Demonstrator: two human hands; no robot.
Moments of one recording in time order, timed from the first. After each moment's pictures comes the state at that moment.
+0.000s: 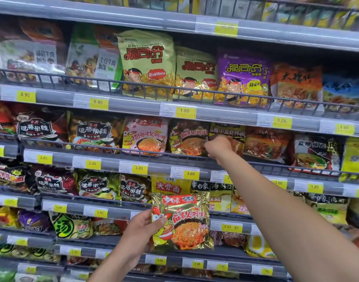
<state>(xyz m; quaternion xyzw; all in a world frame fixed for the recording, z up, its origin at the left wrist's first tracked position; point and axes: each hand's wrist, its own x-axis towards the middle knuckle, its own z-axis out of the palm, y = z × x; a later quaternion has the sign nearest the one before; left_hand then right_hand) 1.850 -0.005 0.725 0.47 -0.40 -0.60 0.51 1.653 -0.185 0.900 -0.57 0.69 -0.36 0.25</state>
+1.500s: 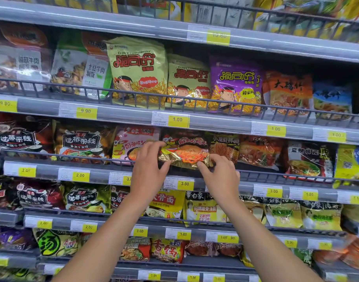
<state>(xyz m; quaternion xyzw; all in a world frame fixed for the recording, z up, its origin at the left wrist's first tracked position) 1.835 -0.113 0.845 0.57 -0.66 0.03 0.50 1.634 -0.130 0.848 -0.66 0.64 -0.40 -0.01</state>
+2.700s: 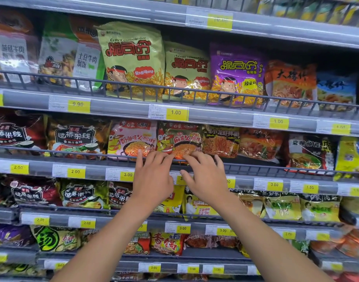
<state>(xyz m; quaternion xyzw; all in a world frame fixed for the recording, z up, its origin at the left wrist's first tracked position) 1.827 -0.114 0.819 0.61 -0.73 0.17 0.27 1.651 -0.135 0.828 -0.79 0.54 -0.26 -0.14</state>
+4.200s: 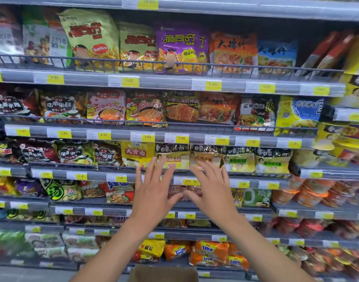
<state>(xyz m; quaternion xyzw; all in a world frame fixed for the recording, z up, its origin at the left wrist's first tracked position) 1.671 0.063 0.750 0.63 -0.73 0.16 0.20 1.475 0.040 0.755 -0.80 0.53 -0.26 -0.08</state>
